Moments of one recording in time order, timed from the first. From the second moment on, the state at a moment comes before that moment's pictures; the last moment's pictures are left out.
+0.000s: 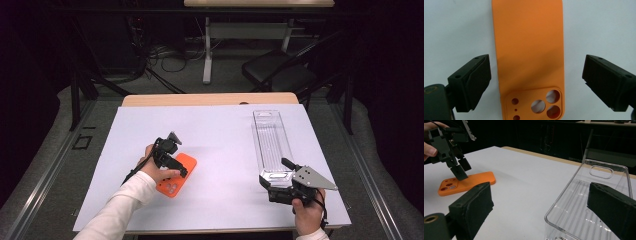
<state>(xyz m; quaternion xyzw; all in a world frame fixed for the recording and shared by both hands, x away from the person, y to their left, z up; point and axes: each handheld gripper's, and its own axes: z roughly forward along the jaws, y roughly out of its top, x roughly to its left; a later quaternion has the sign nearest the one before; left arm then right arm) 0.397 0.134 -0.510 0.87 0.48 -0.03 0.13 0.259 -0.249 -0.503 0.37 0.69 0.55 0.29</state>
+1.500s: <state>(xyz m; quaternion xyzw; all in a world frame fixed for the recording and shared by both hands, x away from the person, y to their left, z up) 0.394 0.111 -0.536 0.87 0.49 0.01 0.06 0.259 -0.250 -0.504 0.36 0.70 0.55 0.28</state>
